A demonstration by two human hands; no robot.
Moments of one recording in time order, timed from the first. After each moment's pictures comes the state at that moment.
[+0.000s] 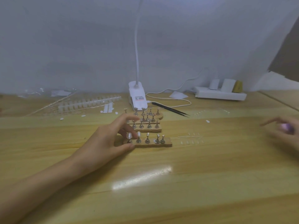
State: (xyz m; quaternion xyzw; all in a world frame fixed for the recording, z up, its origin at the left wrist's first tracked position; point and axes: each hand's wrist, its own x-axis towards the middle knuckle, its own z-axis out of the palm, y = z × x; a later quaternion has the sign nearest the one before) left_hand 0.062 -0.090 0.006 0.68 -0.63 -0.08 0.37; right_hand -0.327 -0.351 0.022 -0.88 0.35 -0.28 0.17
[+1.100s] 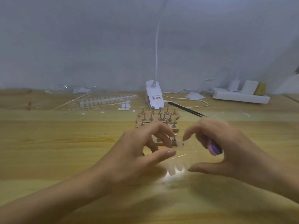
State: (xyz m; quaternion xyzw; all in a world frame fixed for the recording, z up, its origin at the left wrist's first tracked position) left_hand 0.018 -0.067 0.026 0.62 -0.63 -0.13 0.44; right_hand -0.169 -0.229 0.040 -0.97 0.03 -0.22 0.10
